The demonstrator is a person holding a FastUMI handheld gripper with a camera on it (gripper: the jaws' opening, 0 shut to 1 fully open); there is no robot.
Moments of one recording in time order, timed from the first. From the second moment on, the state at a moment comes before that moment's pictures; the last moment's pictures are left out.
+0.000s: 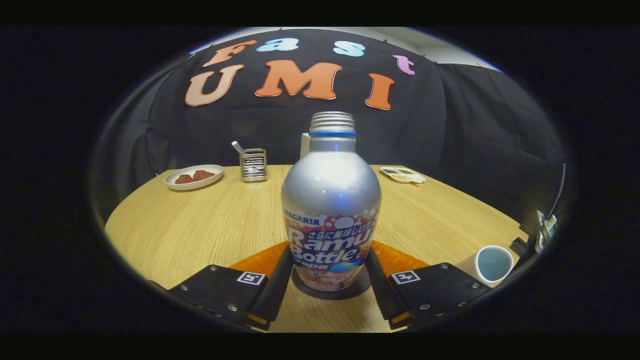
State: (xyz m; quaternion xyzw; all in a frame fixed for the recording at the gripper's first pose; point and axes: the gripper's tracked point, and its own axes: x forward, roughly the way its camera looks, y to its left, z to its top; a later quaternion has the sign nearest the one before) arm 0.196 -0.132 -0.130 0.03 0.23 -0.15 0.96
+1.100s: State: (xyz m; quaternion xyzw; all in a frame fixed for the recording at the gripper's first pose) arm 0.165 -0.132 -0.144 0.04 0.25 -0.15 0.96
